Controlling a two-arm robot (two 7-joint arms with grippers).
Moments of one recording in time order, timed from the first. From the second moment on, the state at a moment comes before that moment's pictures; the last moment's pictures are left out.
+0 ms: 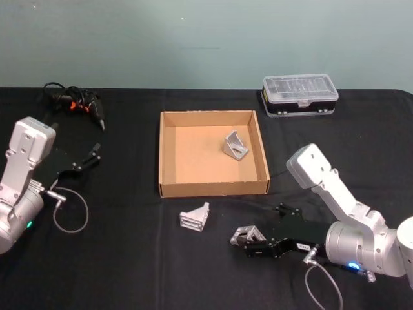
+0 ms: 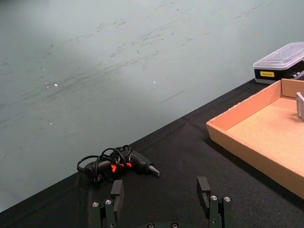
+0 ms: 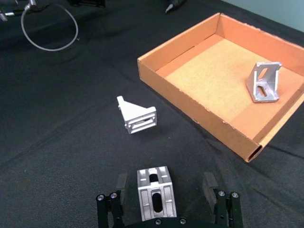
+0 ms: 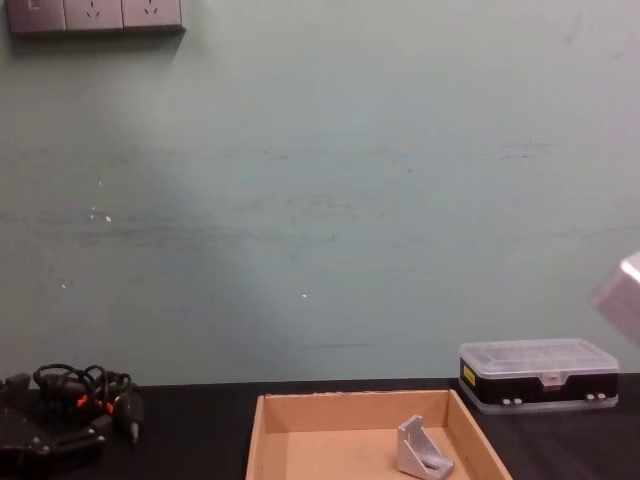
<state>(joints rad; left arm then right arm) -0.20 0.60 0.45 -1.41 -0.25 -0.12 0.03 0.13 0.60 -0.45 -1.75 0.31 0.50 0.45</state>
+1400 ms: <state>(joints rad) -0.20 0.60 0.45 -1.41 -0.25 -0.12 0.03 0.16 0.58 -0.51 -1.71 0.21 0.50 0.45</state>
